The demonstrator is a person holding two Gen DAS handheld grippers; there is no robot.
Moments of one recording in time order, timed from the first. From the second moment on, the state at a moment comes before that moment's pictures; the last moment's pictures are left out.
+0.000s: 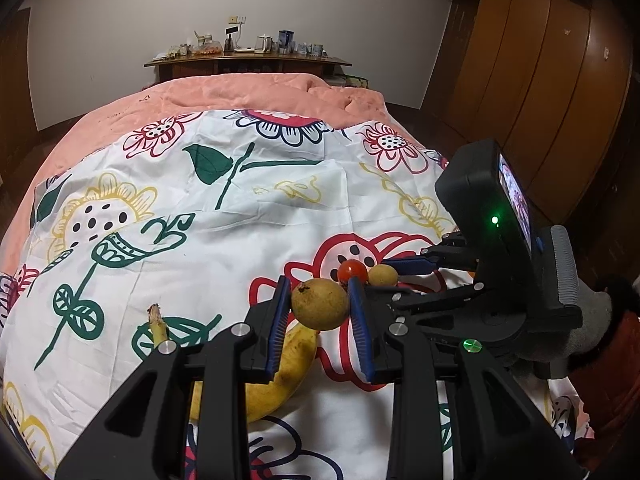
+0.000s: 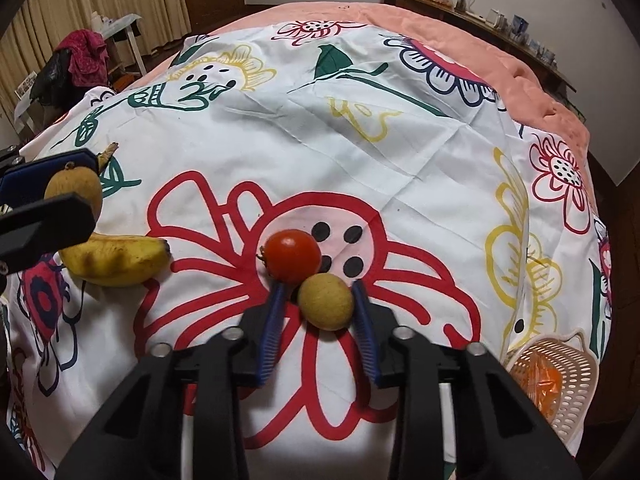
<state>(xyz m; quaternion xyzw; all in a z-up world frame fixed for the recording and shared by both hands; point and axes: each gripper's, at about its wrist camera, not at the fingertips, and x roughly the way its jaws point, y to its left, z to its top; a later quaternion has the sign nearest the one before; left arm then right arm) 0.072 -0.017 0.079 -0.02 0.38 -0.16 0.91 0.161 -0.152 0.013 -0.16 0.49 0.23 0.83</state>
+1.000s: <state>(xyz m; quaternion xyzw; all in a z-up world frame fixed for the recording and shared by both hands) 0.067 -0.047 0.070 -0.01 0.40 -0.18 0.90 0.106 -0.302 0.043 0.06 0.45 0.13 0.88</state>
